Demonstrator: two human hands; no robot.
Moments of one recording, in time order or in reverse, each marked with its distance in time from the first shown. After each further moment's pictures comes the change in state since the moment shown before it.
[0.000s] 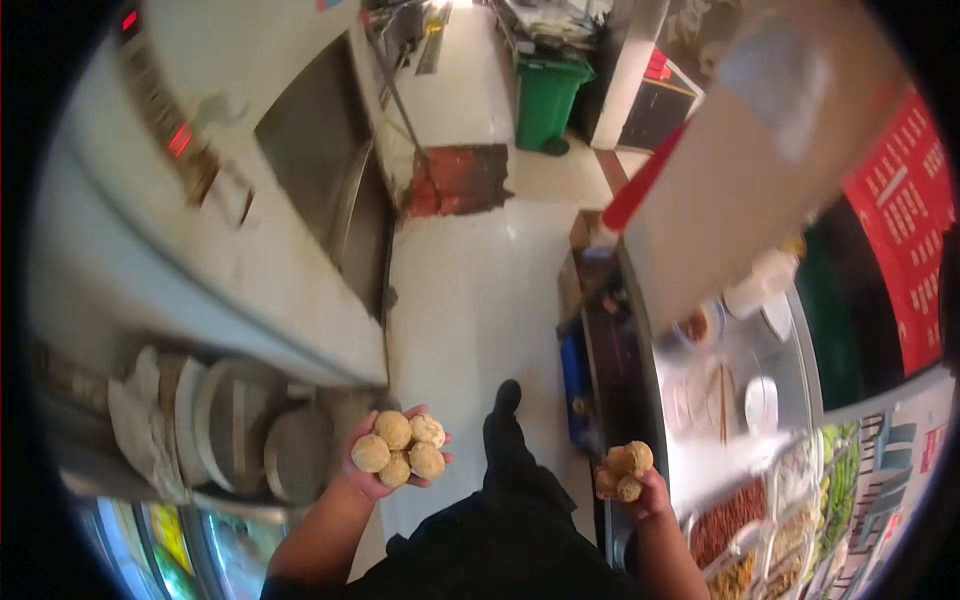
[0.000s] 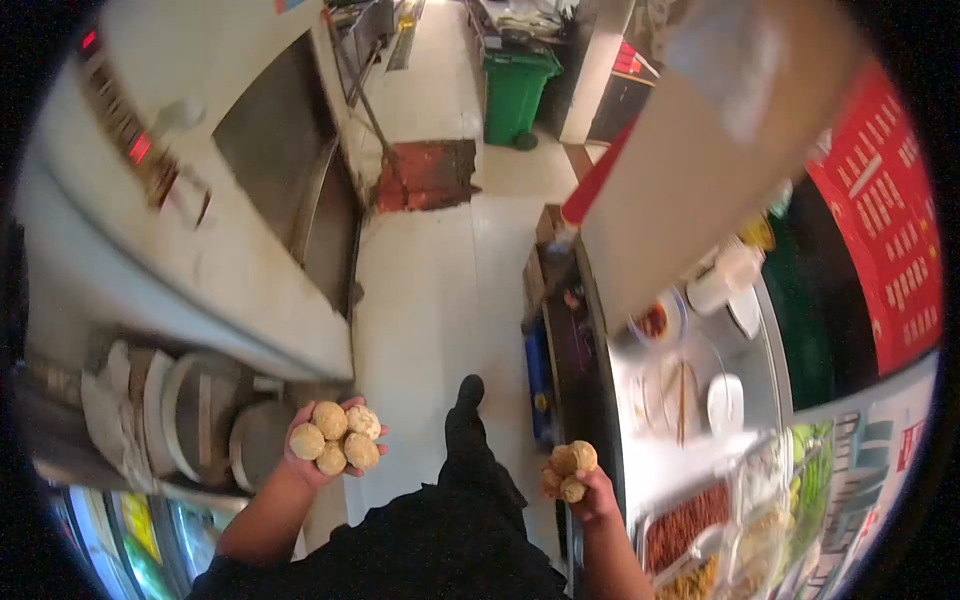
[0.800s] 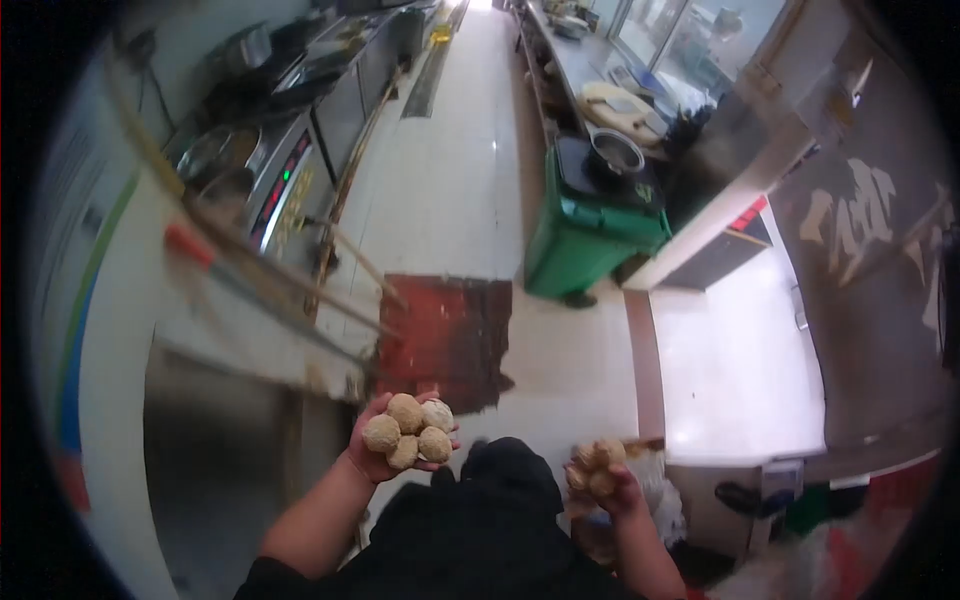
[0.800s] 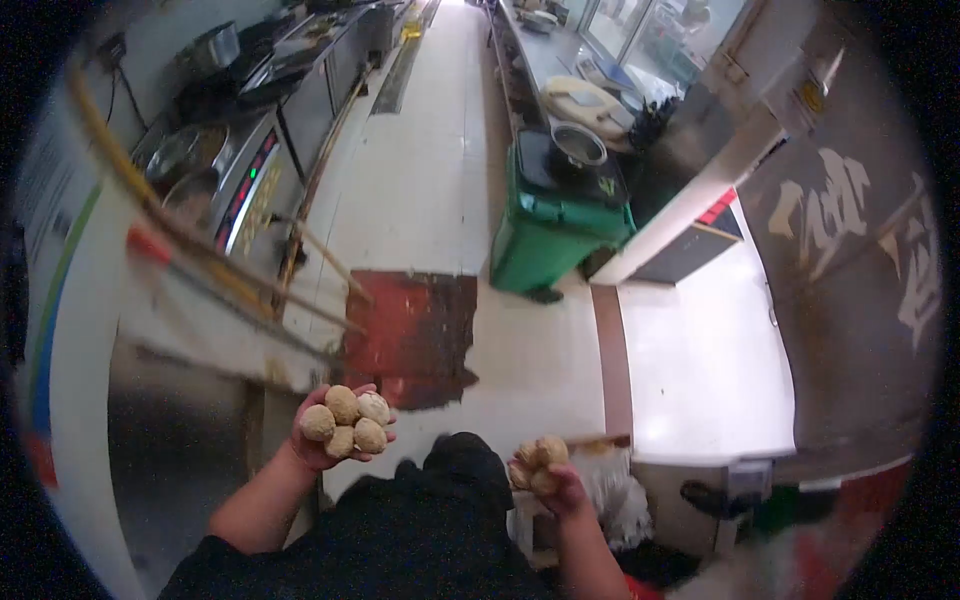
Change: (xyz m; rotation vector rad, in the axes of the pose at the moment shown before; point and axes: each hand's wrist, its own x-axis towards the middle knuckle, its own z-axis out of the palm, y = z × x) left_hand 0.748 0.783 0.199 -0.074 0.003 -0.044; right_hand 0.993 -0.460 0.209 0.117 -0.105 0.060
